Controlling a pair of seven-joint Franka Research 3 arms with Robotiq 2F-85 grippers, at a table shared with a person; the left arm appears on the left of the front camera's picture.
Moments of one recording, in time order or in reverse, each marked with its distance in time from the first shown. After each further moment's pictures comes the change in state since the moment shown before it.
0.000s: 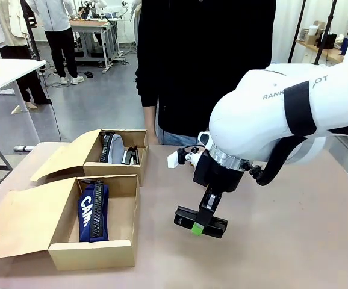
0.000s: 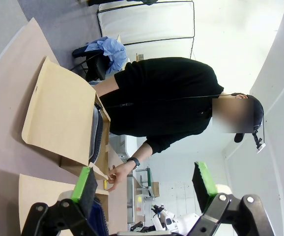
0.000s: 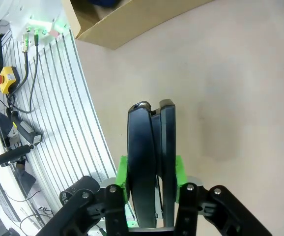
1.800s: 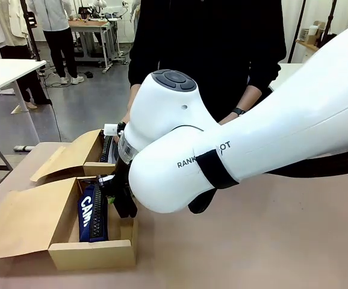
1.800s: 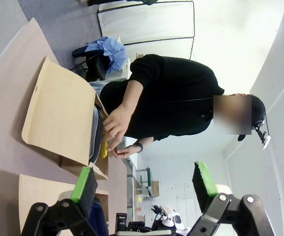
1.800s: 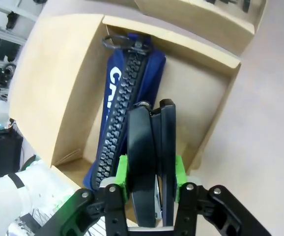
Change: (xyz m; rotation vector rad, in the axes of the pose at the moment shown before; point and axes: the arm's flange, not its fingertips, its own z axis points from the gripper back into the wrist) left arm 0.000 0.000 0.000 0.000 0.000 0.000; right arm 0.163 0.067 -0.037 -0.216 -0.359 -0.640
